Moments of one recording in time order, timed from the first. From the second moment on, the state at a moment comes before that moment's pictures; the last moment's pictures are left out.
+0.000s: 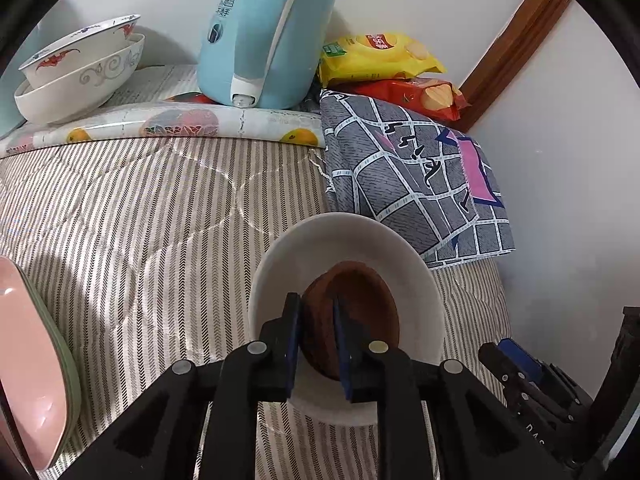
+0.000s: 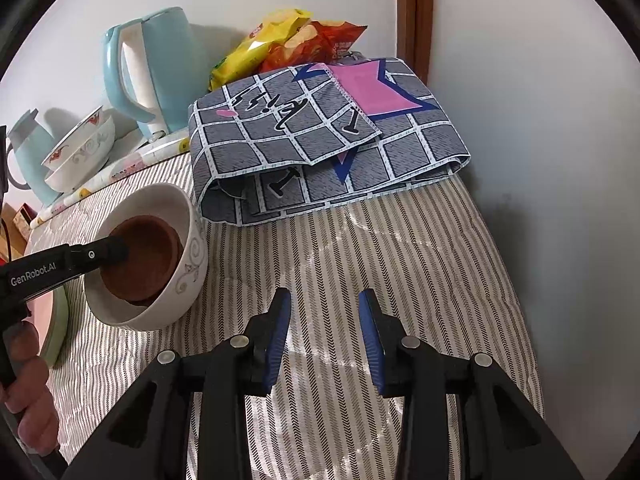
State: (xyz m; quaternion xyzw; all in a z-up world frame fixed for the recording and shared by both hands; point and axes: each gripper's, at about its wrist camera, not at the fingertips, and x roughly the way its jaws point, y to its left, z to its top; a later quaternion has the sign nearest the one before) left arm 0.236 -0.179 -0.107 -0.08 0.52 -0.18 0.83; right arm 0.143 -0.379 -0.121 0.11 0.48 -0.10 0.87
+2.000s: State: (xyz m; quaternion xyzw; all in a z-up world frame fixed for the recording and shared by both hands) left arm 0.241 -0.157 -0.104 -0.02 0.51 -0.14 0.85; right arm 0.203 -0.313 -0.123 0.07 0.50 -0.03 0.86
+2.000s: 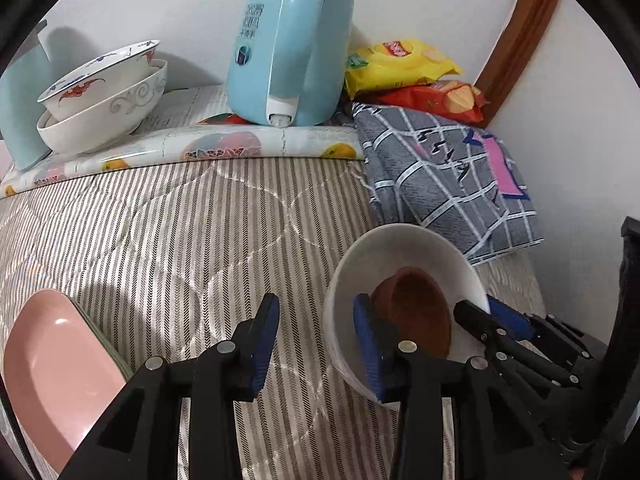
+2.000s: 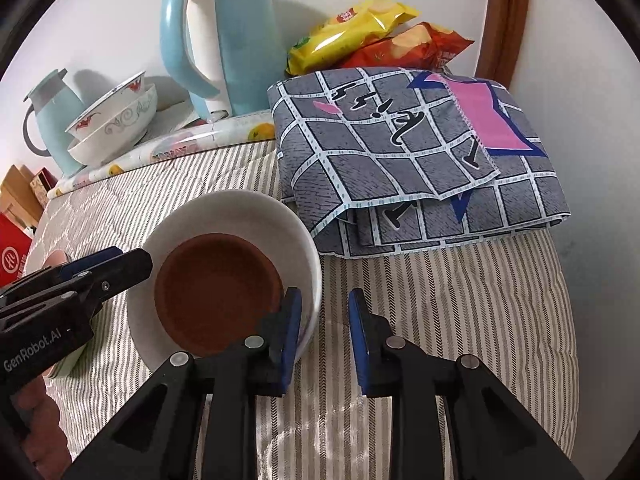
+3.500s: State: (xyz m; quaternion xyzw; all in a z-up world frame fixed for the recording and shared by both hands) left arm 0.251 -0.172 -0.133 -0.01 0.53 -0.18 0.83; right arm 0.220 -0.306 -0.136 0.07 0.50 -0.01 0.86
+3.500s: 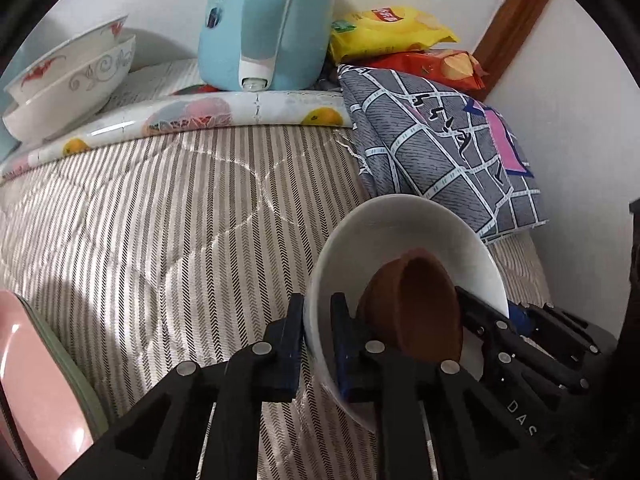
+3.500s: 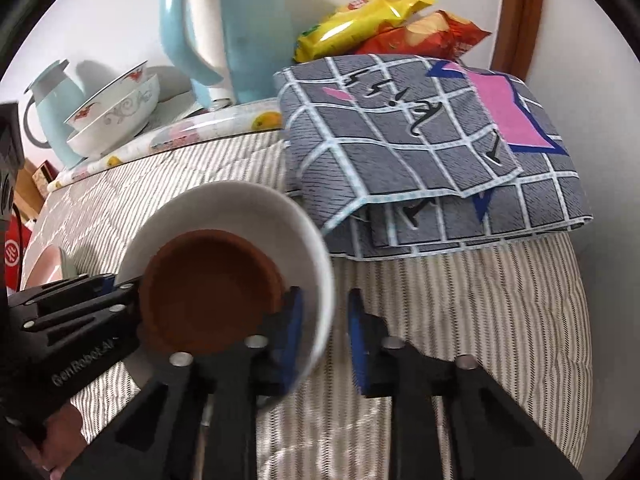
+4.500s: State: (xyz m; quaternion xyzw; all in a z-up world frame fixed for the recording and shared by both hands) left arm 0.212 -0.124 -0.120 -0.02 0.52 -0.16 0.84; right arm 0.182 -0.269 -0.123 0.07 0.50 -0.01 0.86
